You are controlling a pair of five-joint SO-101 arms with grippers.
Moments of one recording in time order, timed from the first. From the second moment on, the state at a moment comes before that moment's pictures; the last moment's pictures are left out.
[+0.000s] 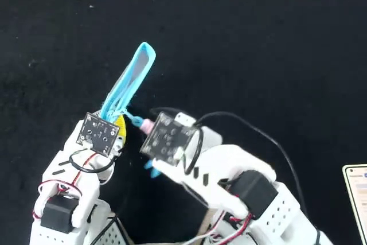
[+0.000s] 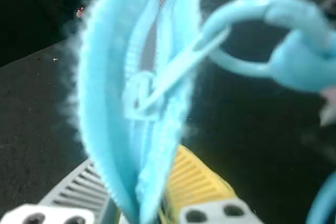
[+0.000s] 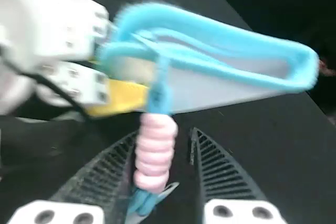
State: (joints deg) left arm 8.8 -104.8 75.6 59.9 -16.0; right arm -47.9 -68.0 48.1 60.1 22.5
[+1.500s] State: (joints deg) left arm 16.3 -104.8 77.2 61.5 -16.0; right arm -46.1 -83.2 62.5 50.5 13.1
